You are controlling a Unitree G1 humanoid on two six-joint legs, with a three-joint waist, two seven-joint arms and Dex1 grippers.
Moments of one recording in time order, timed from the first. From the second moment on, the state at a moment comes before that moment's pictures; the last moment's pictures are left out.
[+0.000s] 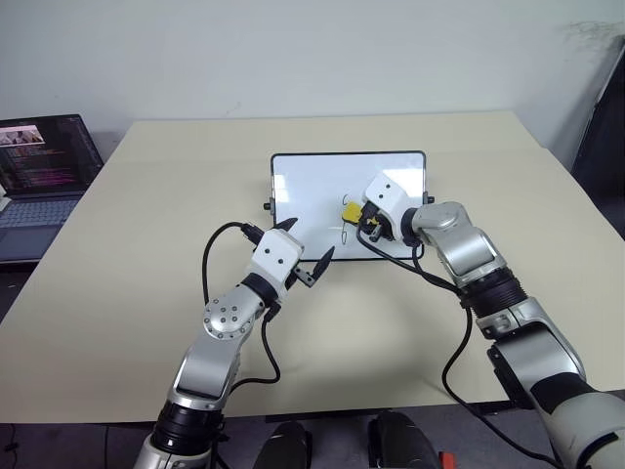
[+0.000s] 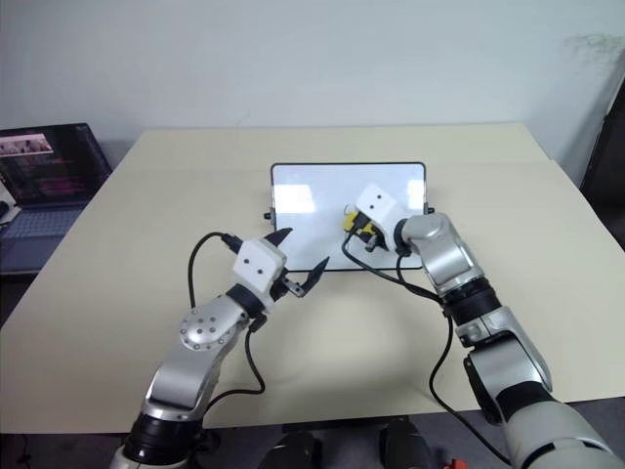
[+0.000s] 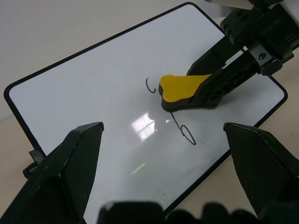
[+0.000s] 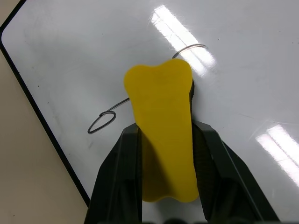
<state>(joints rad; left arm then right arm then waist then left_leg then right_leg) -0.20 0.30 -0.15 -0.31 0.02 0.26 -0.38 -0.90 -0.33 0.32 0.37 -0.10 0.56 0.69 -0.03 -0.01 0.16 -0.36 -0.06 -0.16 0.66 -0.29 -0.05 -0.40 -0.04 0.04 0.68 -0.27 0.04</state>
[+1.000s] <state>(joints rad) -0.22 0.29 -0.15 -0.31 0.02 0.26 -0.38 -1.08 -0.23 0.29 0.58 -0.10 0.50 0.63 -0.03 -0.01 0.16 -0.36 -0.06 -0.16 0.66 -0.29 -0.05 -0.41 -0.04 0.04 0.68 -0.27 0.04</state>
